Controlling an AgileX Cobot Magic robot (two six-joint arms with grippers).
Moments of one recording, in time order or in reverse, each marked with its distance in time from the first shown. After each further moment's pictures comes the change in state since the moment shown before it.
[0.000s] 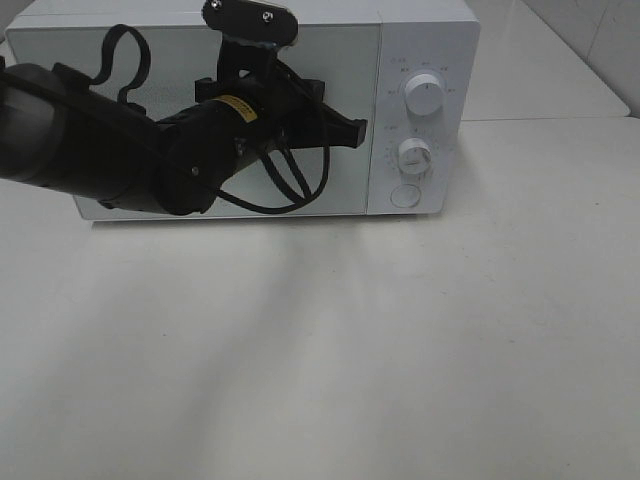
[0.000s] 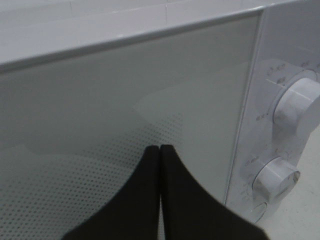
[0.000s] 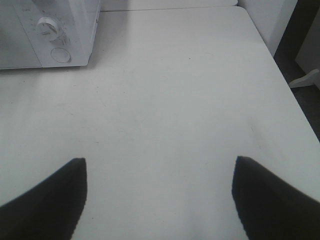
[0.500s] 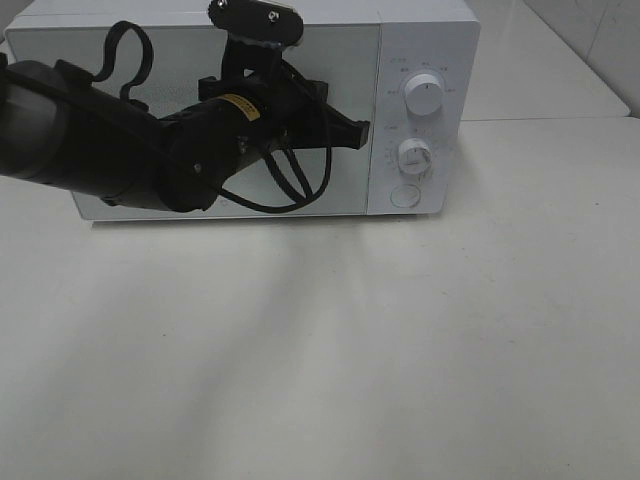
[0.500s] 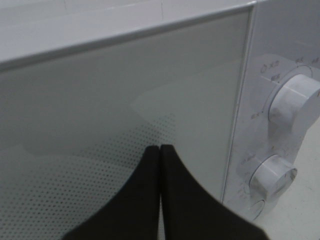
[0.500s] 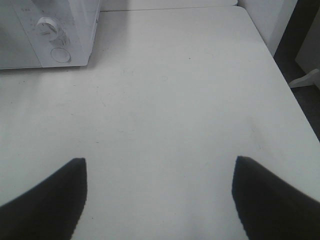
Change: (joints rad) left arm -0.004 0.002 -0.009 0.000 0.022 0.012; right arm 0.000 0.000 0.000 0.000 0.000 0.000
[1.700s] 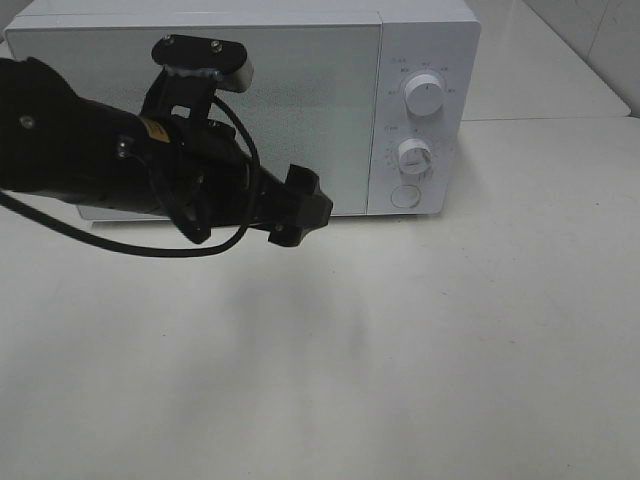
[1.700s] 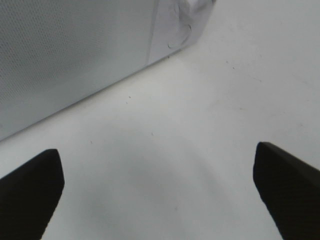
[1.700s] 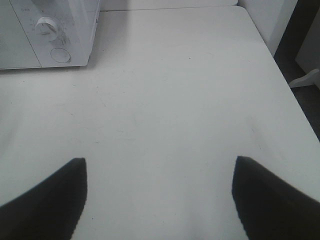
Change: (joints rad) left arm -0.020 -0.390 0.258 -0.101 0.658 -0.001; right arm 0.000 0.000 0.000 0.000 0.000 0.000
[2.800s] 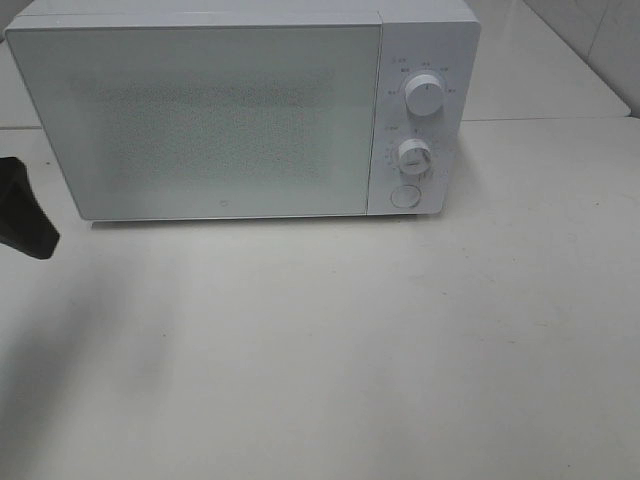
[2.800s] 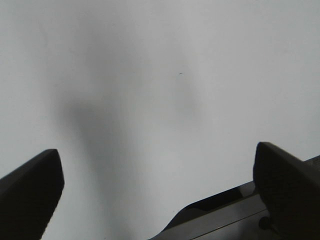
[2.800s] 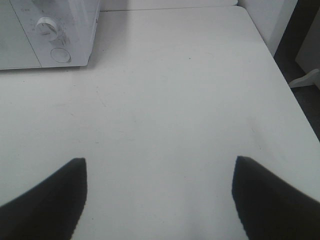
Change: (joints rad) left arm 0.614 -0.278 0.000 0.109 0.864 -0.043; right arm 0.000 0.000 0.000 0.000 0.000 0.000
